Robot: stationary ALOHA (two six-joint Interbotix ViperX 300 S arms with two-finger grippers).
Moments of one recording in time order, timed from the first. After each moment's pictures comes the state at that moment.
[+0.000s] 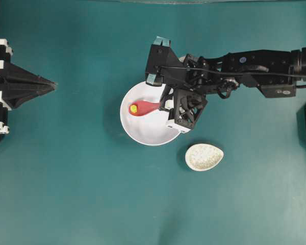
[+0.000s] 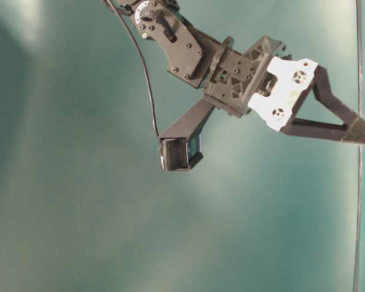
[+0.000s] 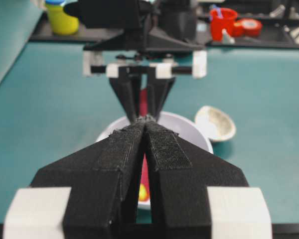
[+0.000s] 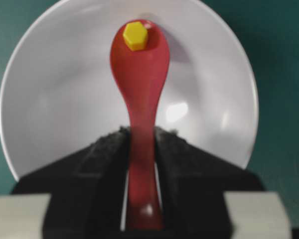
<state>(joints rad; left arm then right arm) 0.06 -0.97 1.19 0.01 -0.15 0.00 -0.13 0.07 0.43 0.20 0.45 -0.02</state>
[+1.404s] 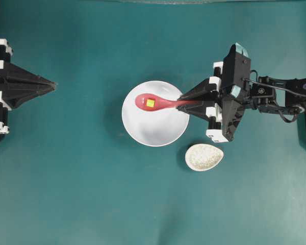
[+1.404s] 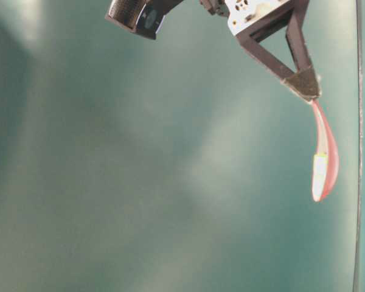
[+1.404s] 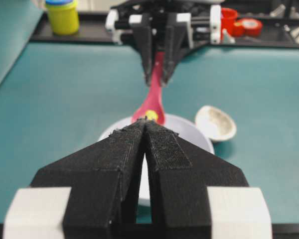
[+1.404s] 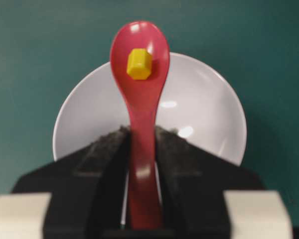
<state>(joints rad) 0.06 -0.97 1.19 0.01 -0.15 0.01 -0.04 -0.21 0.89 0.21 -0.27 -0.03</state>
